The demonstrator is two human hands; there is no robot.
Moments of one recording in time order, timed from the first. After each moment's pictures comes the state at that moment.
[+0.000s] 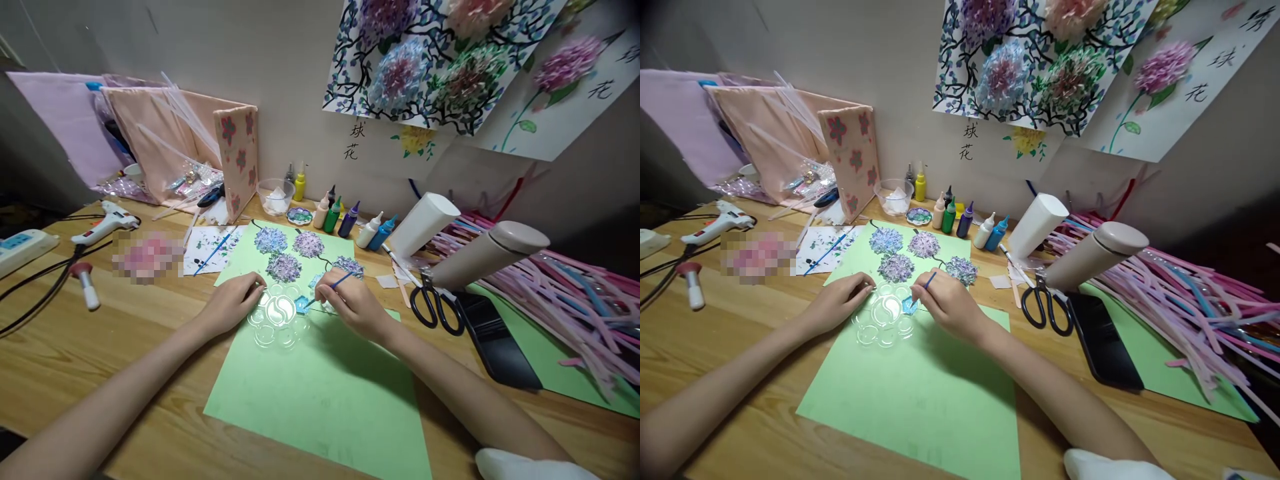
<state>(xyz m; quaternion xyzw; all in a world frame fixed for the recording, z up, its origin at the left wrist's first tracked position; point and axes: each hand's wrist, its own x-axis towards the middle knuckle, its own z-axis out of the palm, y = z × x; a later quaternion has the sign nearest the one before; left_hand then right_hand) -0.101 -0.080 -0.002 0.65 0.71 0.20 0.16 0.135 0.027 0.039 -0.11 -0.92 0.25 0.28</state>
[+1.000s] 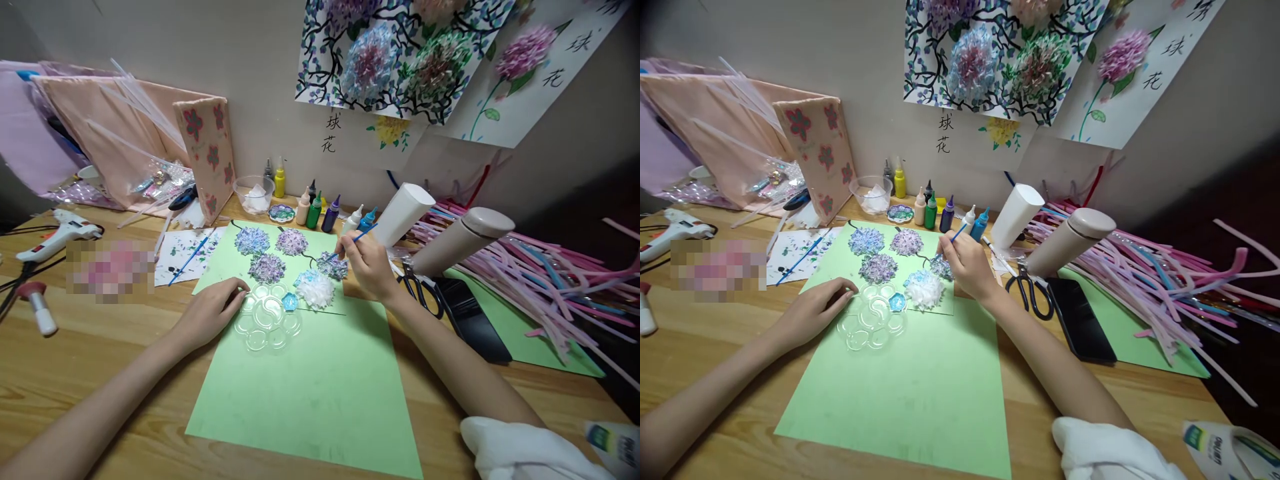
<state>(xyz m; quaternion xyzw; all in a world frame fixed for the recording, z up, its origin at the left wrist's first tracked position) -0.101 -0.081 0.007 0.67 0.70 0.18 0.17 0.157 0.078 0.050 -0.26 -0.86 0.20 0.39</state>
